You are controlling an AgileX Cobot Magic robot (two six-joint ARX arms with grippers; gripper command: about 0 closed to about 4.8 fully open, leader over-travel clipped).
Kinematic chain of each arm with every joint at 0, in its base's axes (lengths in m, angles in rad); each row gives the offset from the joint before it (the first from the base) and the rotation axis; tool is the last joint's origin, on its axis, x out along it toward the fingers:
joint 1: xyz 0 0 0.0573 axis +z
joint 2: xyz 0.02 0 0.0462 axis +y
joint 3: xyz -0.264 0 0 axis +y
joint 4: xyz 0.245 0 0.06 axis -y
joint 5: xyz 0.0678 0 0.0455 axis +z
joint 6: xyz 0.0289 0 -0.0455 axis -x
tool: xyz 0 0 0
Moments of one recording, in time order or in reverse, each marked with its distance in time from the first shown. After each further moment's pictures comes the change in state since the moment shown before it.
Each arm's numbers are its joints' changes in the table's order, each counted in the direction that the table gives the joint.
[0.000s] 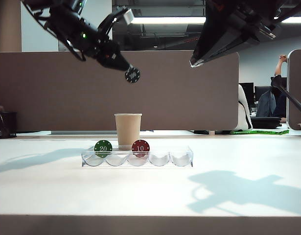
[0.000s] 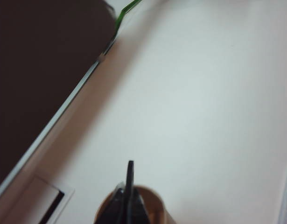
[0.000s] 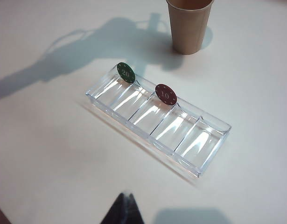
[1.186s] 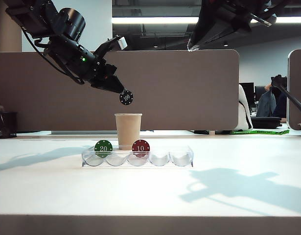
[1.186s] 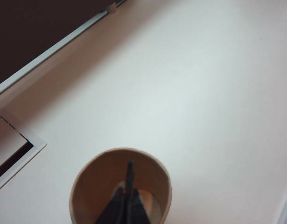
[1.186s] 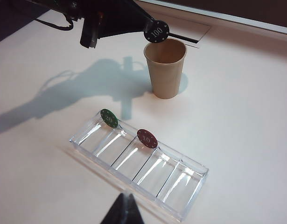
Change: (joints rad) left arm 0.042 0.110 0.000 0.048 0.002 0.240; right arm 0.000 0.012 0.000 0.157 -0.090 0.001
